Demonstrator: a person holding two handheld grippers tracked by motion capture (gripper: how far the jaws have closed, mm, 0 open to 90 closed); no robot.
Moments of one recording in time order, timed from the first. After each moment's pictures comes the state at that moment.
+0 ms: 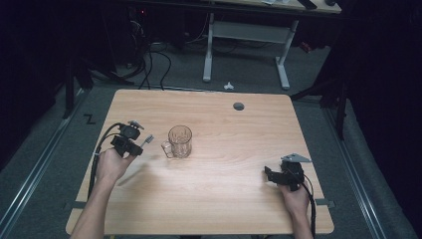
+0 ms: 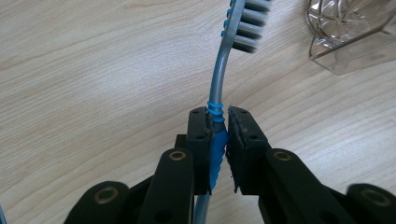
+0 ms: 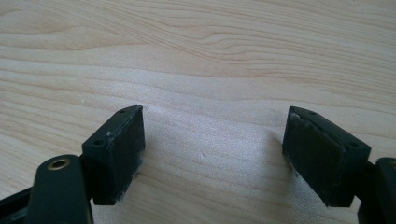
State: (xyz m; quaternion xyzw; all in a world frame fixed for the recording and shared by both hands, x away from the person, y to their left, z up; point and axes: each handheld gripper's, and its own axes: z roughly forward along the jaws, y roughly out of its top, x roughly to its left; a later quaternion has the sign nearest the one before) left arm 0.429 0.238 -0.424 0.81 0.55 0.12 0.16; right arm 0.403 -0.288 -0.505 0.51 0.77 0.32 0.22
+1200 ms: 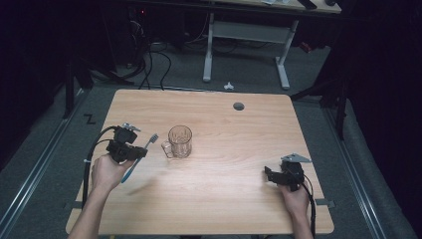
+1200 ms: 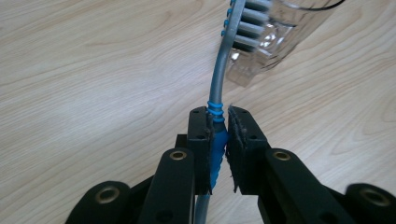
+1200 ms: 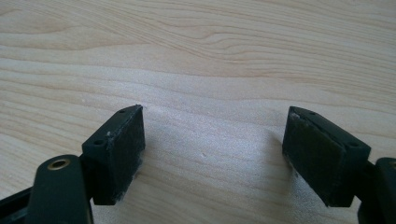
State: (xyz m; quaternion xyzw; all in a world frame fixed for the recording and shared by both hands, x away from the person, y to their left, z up) left arm 0.390 0.231 -0.394 0.81 0.51 0.10 0.27; right arm 0.403 -0.288 -0.505 0.51 0.77 0.32 0.22
